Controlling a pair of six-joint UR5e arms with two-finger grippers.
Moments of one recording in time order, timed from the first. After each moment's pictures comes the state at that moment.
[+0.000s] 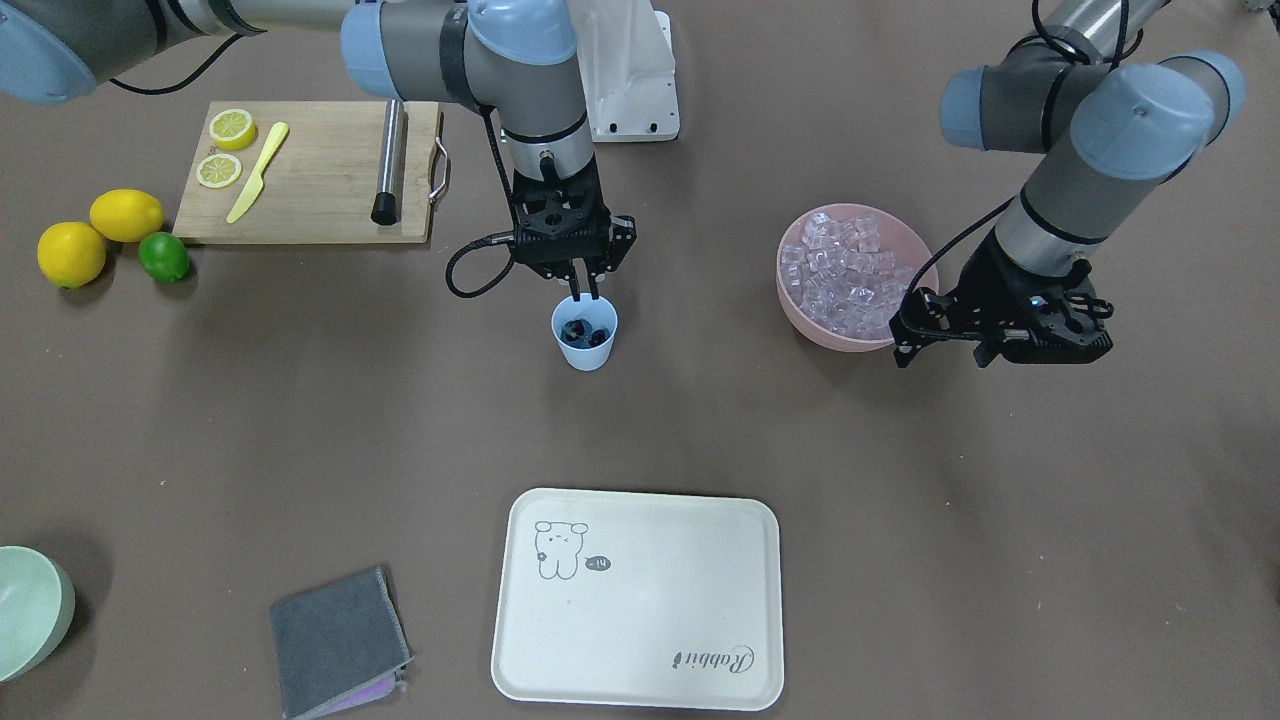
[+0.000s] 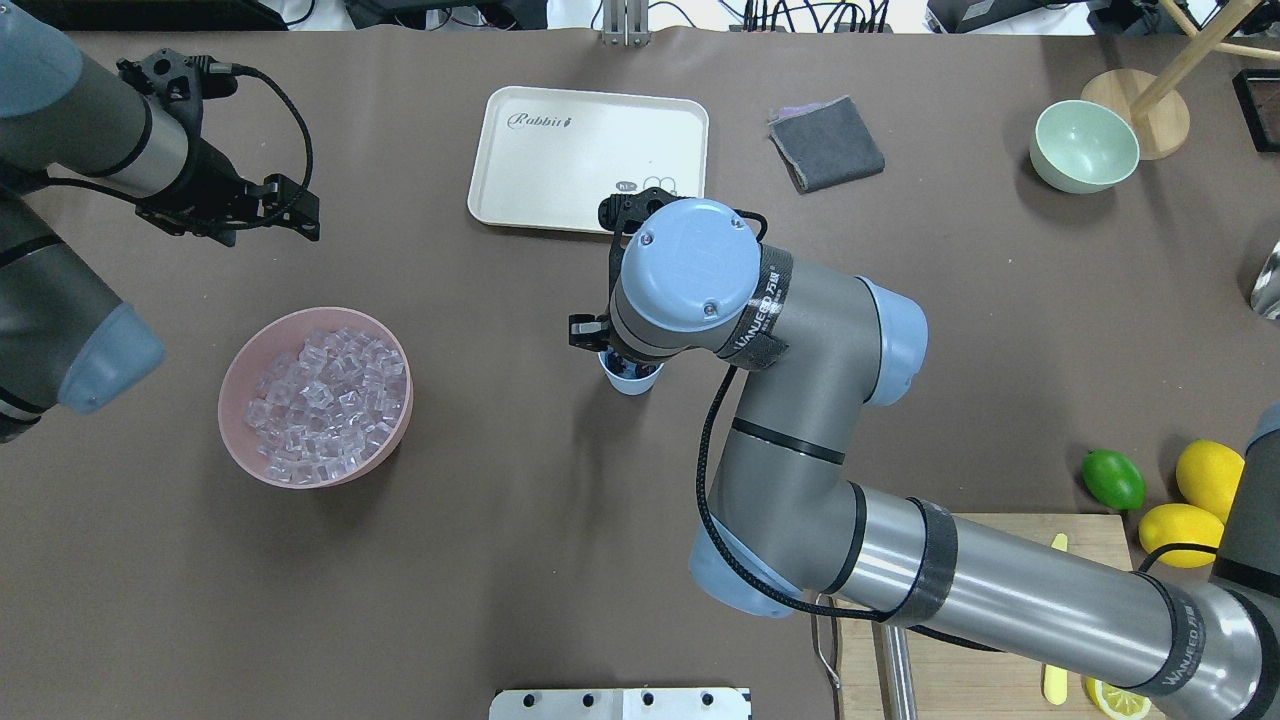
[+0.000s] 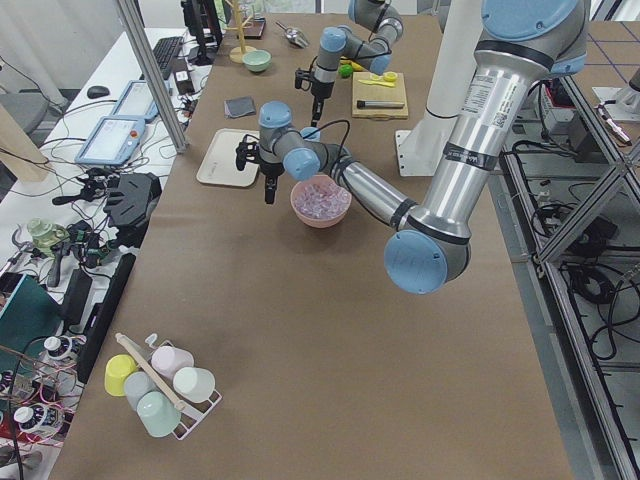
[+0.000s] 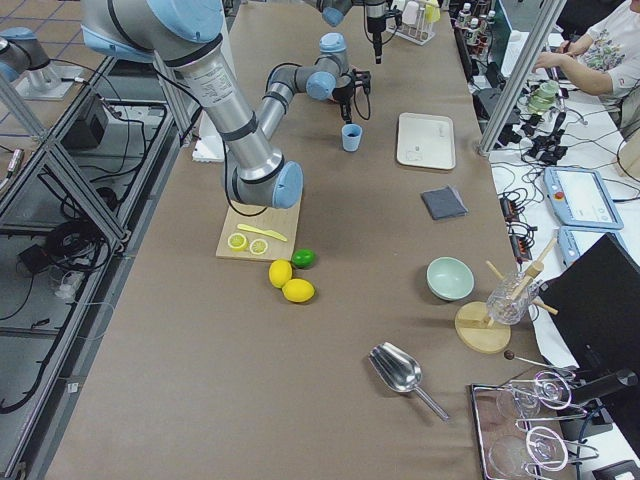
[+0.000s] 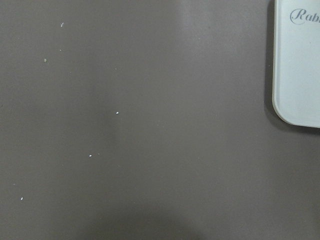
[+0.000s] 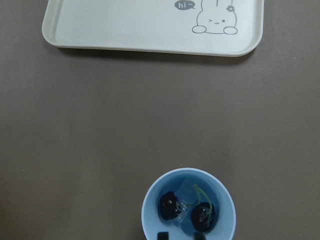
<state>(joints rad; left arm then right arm) -0.94 -1.92 -1.75 -1.80 -2.11 -0.95 0.48 -0.80 1.68 -1.54 1.72 1.24</state>
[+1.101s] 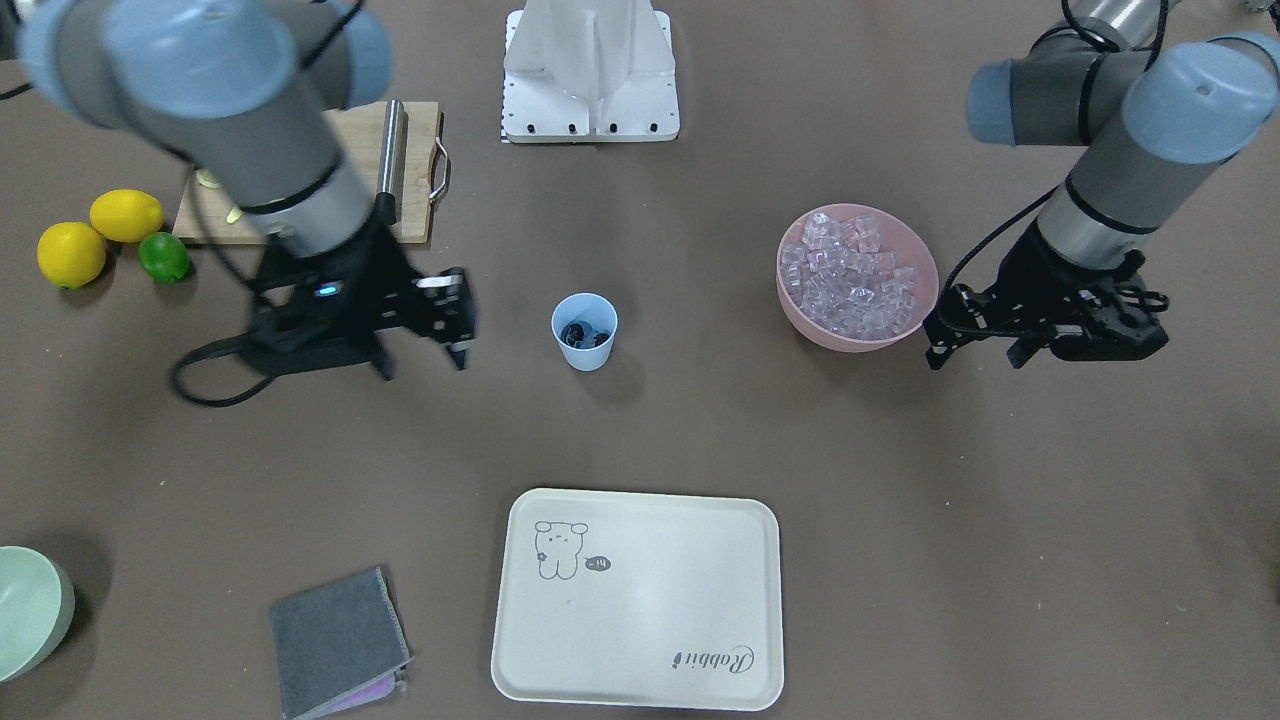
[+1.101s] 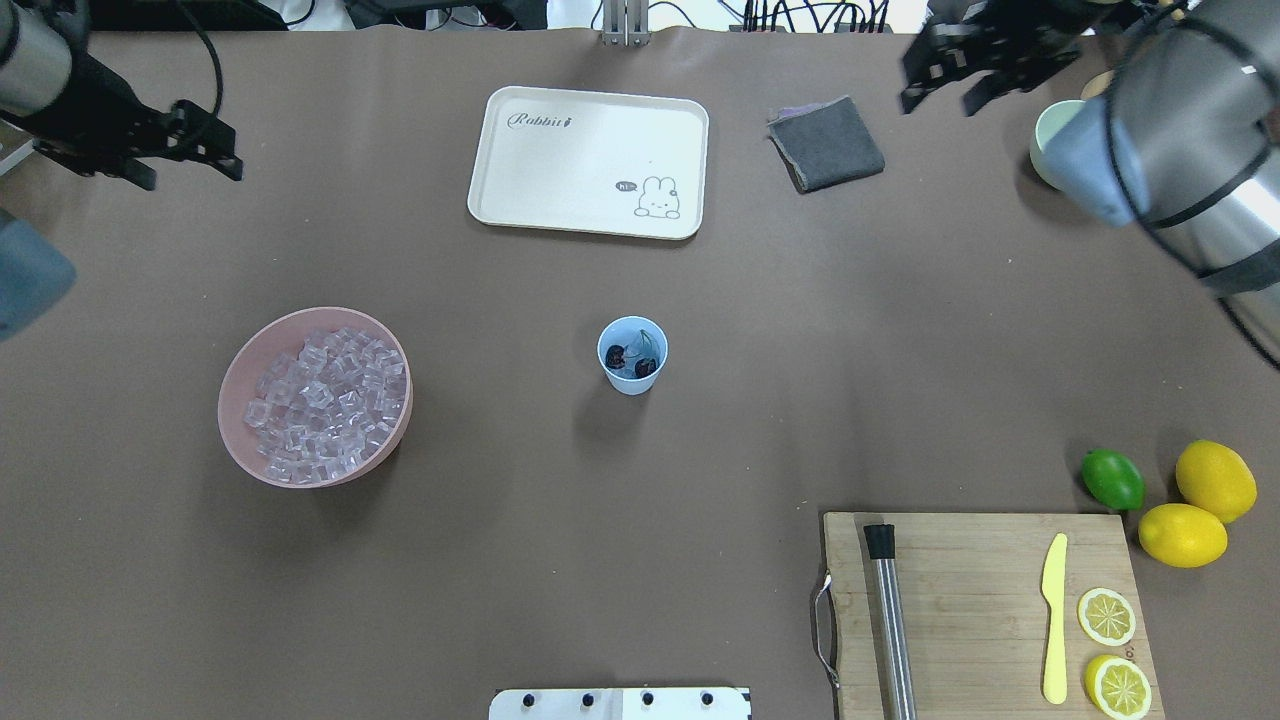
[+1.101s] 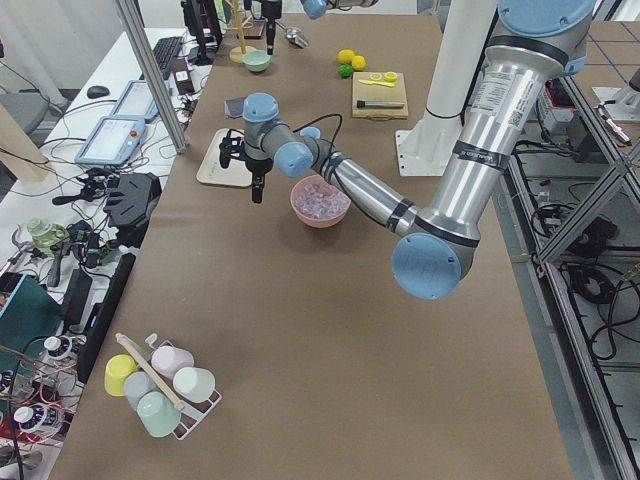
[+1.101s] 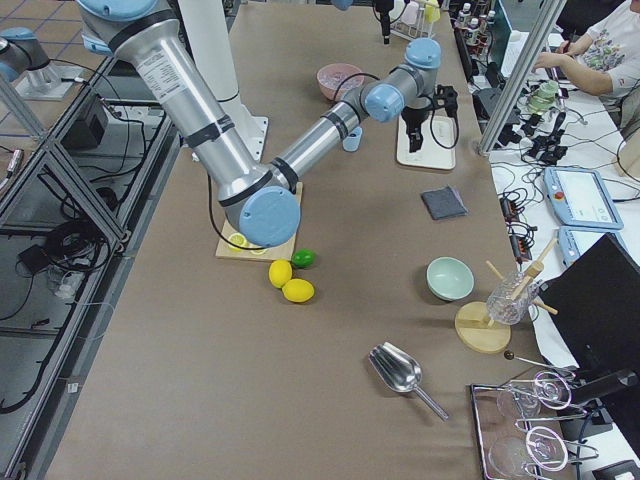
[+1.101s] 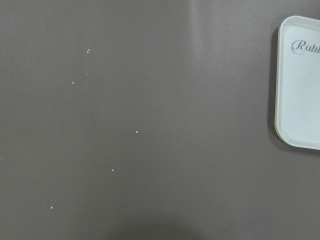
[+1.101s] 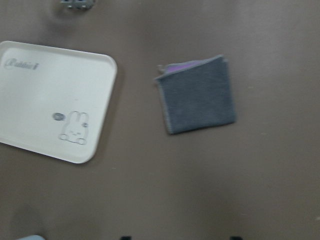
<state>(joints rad) -1.13 -1.91 -1.79 -1.71 -2.24 -0.81 1.18 -1.04 1.69 -1.56 2.37 0.58</state>
